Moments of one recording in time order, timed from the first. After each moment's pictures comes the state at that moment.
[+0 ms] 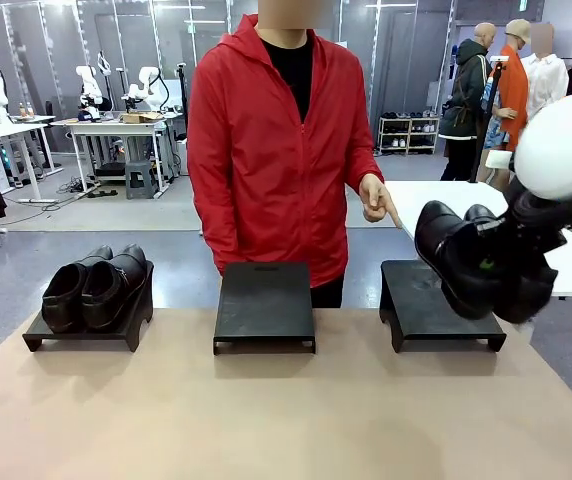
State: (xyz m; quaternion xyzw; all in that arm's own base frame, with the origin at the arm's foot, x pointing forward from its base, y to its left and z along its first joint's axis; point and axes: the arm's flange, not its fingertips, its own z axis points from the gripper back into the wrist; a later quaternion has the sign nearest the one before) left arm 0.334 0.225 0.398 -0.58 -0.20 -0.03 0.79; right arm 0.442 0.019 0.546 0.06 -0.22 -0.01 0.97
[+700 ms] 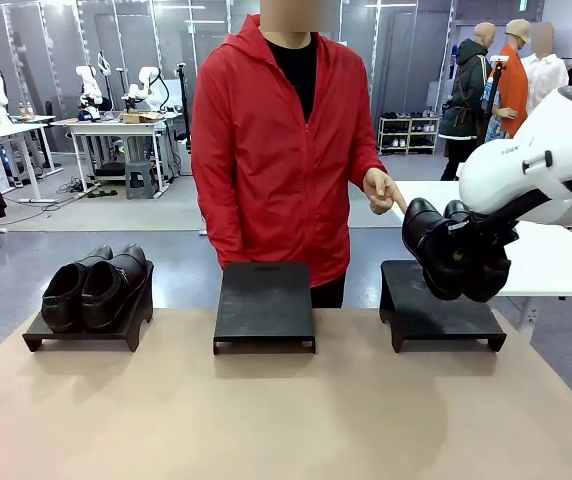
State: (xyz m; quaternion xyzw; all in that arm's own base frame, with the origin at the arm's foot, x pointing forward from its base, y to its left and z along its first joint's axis) left arm 0.334 0.224 0.398 -0.58 -0.20 -0.03 0.79; right arm 0.561 0.003 0.491 0.05 -0.25 0.00 0.97
